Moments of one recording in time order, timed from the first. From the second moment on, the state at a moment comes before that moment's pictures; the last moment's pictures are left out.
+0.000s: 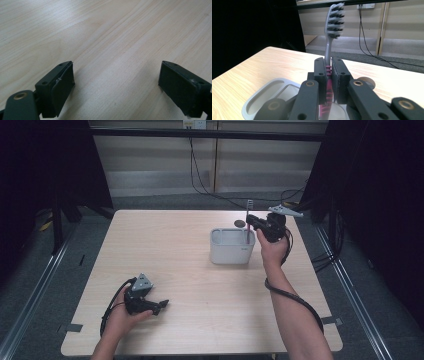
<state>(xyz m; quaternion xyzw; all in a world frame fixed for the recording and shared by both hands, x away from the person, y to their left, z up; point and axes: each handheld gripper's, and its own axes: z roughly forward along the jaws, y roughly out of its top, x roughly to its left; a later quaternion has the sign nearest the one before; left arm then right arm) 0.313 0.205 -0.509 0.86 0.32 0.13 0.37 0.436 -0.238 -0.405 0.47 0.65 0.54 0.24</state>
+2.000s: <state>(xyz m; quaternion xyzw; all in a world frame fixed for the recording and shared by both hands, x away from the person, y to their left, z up) 0.312 0.205 -0.509 0.86 0.32 0.13 0.37 0.409 -0.240 -0.437 0.47 0.68 0.51 0.23</state>
